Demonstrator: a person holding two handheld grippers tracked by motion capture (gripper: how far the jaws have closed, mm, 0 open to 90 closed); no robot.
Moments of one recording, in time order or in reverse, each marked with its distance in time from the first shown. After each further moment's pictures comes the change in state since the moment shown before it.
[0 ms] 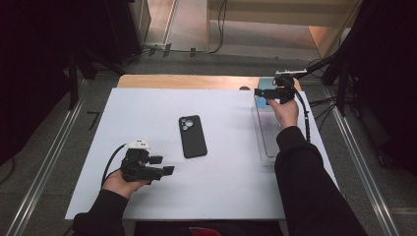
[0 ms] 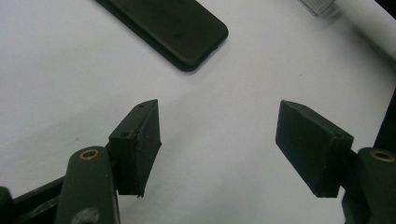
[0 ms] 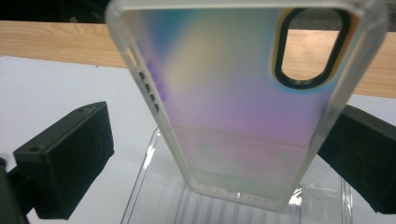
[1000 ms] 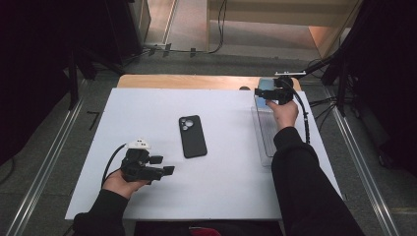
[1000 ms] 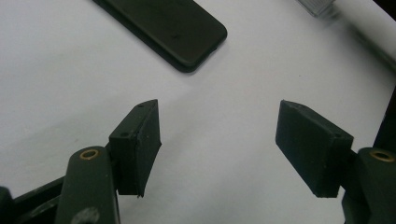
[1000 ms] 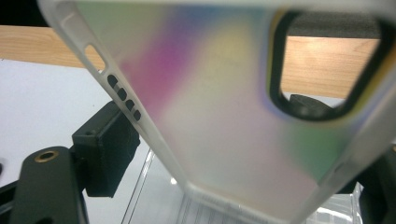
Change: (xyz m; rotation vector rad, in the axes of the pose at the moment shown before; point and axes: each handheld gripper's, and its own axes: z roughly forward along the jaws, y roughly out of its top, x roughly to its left) left arm -0.001 0.000 0.000 -0.002 -0.001 0.003; right arm 0.000 -0.005 0.007 -0.035 0.006 -0.014
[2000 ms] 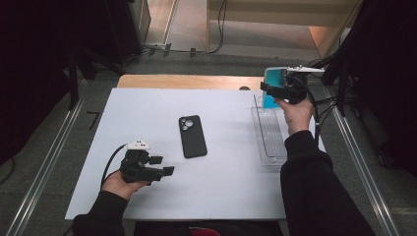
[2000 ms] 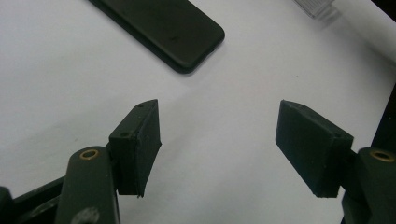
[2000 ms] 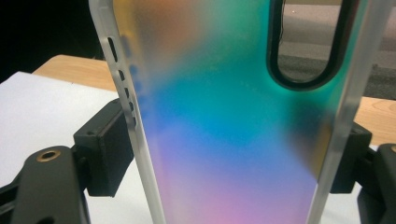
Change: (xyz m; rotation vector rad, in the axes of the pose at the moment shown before) left arm -0.003 0.000 -0.003 -0.009 0.007 0.004; right arm 0.021 0.011 -0.074 -0.149 0.056 -0.071
